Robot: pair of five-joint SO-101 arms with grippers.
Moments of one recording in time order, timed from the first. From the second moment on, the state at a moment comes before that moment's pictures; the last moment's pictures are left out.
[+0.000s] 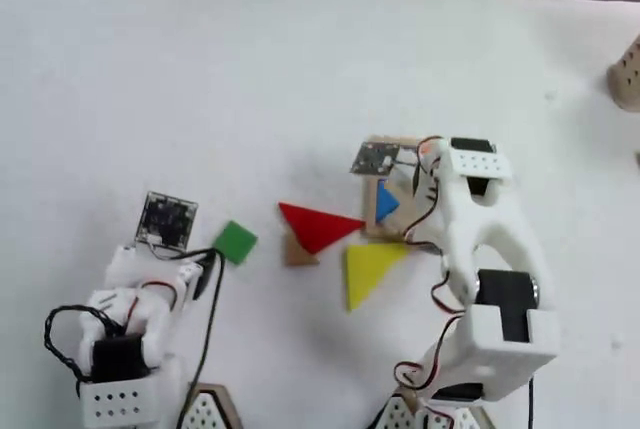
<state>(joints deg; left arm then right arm) -11.6 -101.4 94.2 62.5 -21.8 0.7 8.4 28.5 70.3 75.1</state>
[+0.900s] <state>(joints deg) -11.6 -101.4 94.2 63.4 -21.8 -16.3 -19.3 37.3 76.3 37.8</state>
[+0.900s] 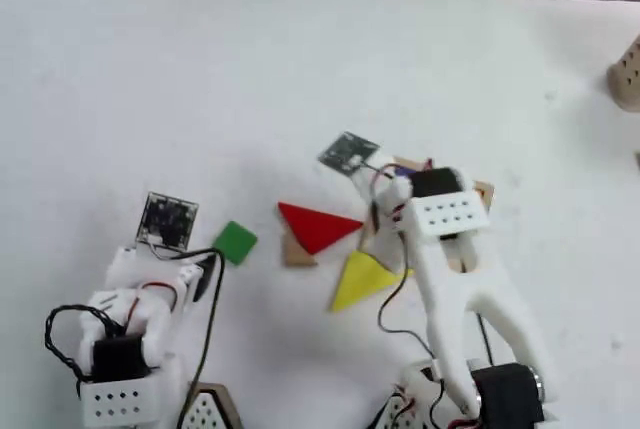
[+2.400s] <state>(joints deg) -21.0 -37.8 69.3 44.1 -16.8 -44.0 6.3 27.4 58.2 20.6</state>
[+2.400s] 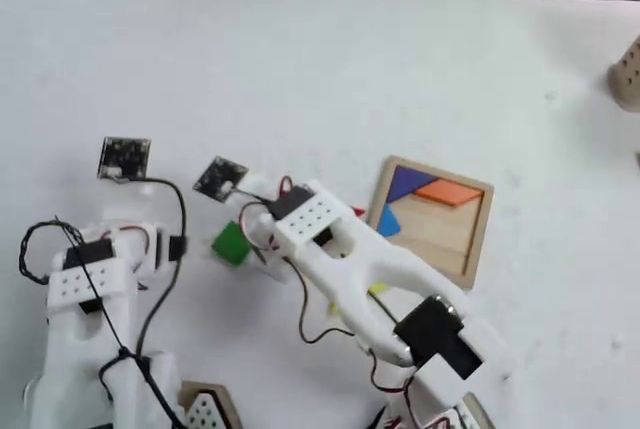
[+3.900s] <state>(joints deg) -21.0 -37.7 69.3 44.0 -16.8 -45.1 7.7 28.7 60.4 18.9</state>
